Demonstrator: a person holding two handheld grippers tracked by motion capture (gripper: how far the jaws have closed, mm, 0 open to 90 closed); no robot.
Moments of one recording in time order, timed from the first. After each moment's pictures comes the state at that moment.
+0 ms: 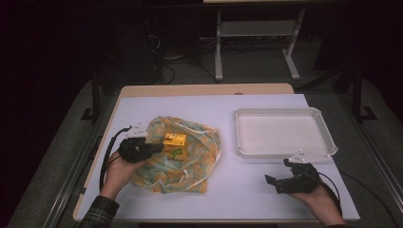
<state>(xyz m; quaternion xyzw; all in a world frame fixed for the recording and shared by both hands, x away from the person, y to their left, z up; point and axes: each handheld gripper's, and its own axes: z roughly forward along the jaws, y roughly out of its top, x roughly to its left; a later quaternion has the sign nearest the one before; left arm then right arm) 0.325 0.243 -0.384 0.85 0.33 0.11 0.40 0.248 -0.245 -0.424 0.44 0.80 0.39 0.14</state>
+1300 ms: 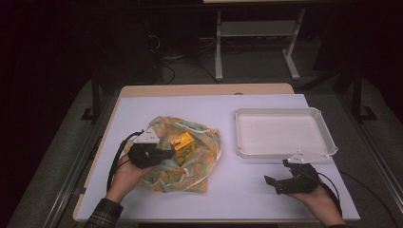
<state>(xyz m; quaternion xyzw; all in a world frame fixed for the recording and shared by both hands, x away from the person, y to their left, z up) 0.312 0.214 -0.384 0.87 0.28 0.08 0.40 0.248 -0.243 -0.425 0.43 0.80 0.39 0.13</state>
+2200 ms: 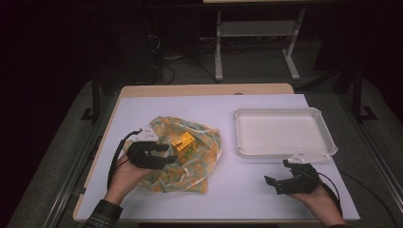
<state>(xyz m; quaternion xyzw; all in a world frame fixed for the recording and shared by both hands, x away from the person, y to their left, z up) 0.308 0.212 -0.373 0.86 0.31 0.09 0.40 0.248 -0.244 -0.425 0.43 0.80 0.39 0.13</state>
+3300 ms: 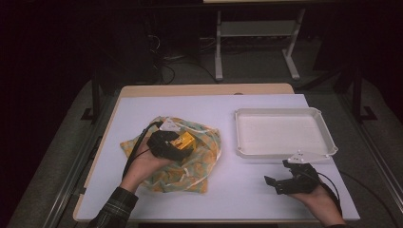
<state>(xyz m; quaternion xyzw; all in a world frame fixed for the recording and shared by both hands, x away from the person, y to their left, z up) 0.340 0.164 -0.377 0.87 0.32 0.11 0.35 0.248 -0.244 -0.426 0.44 0.80 0.39 0.13</state>
